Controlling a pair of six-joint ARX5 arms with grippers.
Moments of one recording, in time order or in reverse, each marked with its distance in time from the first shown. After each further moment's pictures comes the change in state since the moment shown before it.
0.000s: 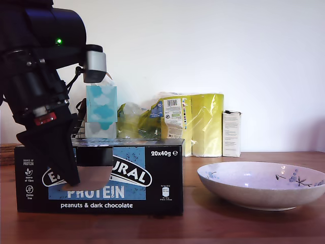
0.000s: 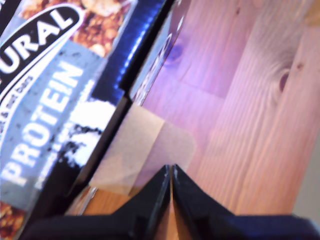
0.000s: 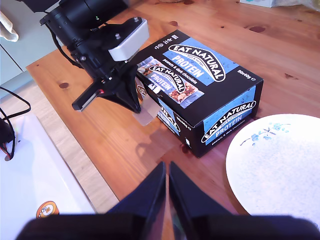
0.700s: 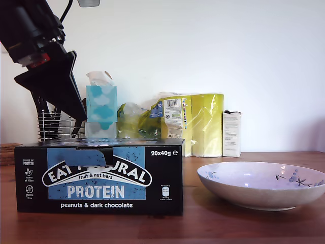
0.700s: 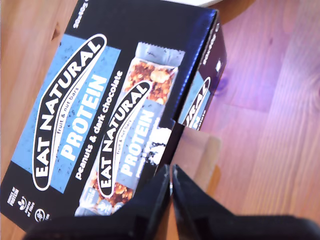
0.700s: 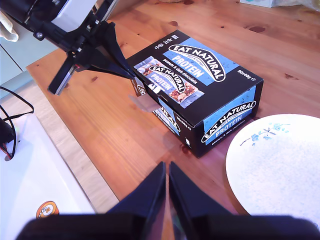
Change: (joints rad) left arm -0.092 -0.264 -0.007 0.028 -0.177 0.098; right arm 0.000 0.000 0.000 0.000 0.000 0.000
